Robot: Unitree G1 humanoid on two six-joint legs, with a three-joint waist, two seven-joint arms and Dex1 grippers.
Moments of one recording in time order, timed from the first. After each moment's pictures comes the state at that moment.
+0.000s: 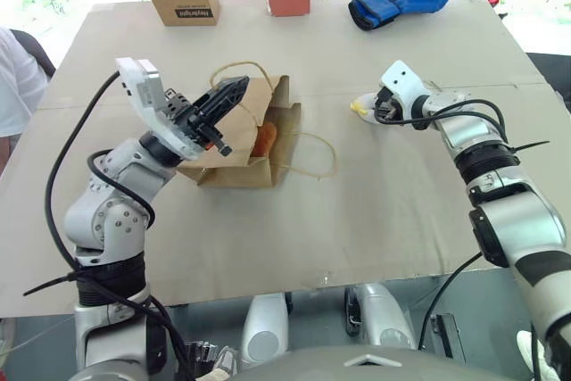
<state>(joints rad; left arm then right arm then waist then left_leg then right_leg) -0.34 0.53 0.31 -0.28 -0.83 0.52 -0.69 -1.06 -0.38 0.24 0.92 -0.11 0.25 0.65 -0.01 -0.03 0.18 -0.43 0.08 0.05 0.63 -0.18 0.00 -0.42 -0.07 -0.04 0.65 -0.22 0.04</state>
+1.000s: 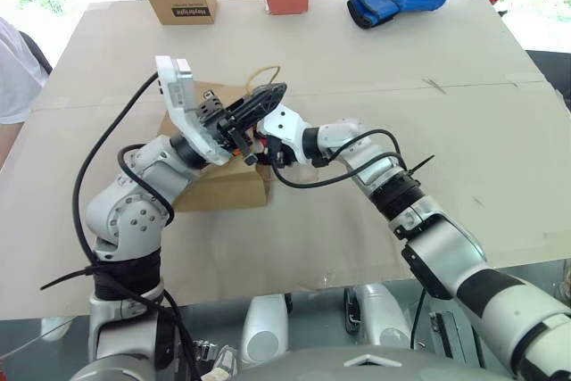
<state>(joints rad) -0.37 0.49 0.22 -0.35 -0.94 0.60 -0.69 -0.95 0.02 0.41 0.63 0.01 0.09 0.89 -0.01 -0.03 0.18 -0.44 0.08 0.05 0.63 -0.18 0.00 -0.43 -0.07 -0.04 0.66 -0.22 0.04</state>
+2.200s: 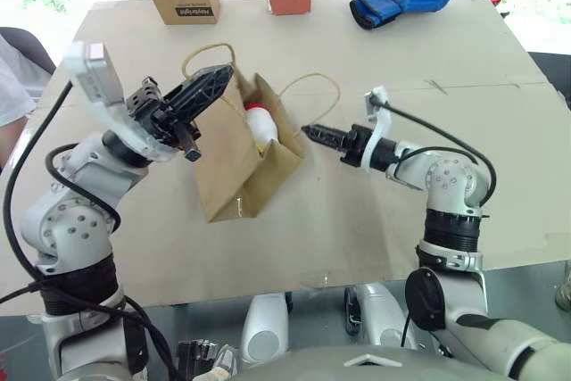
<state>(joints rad) -0.32 0.62 0.41 -0.35 -1.07 0.60 -0.76 -0.69 0.09 -0.32 -0.02 0.60 1.24 0.49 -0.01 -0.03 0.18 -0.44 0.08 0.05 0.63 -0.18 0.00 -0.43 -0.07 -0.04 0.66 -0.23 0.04</state>
